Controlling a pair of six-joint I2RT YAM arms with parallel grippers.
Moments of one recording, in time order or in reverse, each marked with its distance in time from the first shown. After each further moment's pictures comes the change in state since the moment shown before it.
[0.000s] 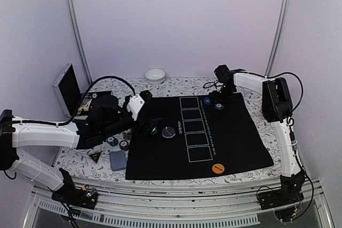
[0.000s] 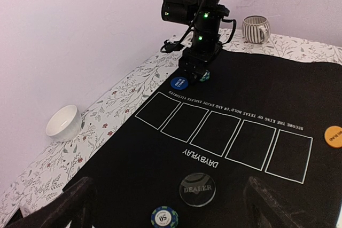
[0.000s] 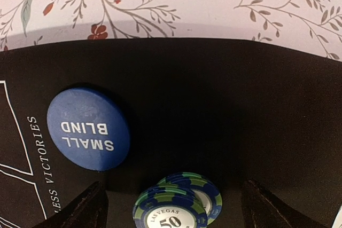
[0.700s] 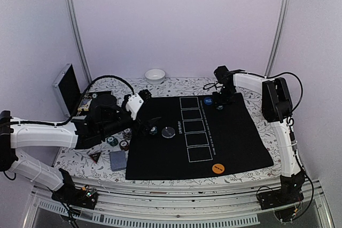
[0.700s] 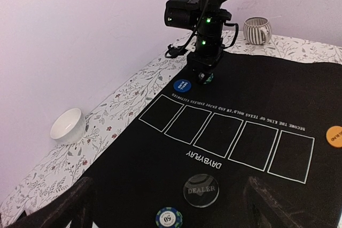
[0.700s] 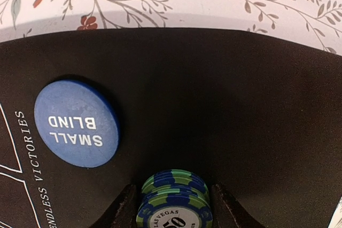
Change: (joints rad) left arm 0.001 -0.013 0.000 -0.006 -0.005 0.018; right arm 0.001 0.000 -0.013 -0.007 0.017 -0.012
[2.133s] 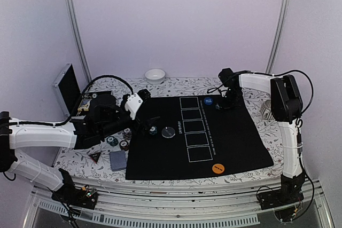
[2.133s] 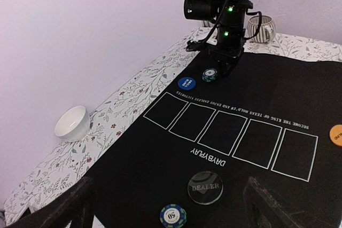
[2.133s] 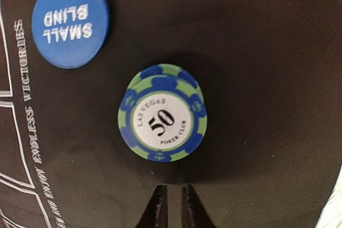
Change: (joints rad) left arm 0.000 -0.019 0.000 -0.019 -0.021 0.005; right arm 0.001 -0.171 -0.237 -0.016 -0.040 0.014
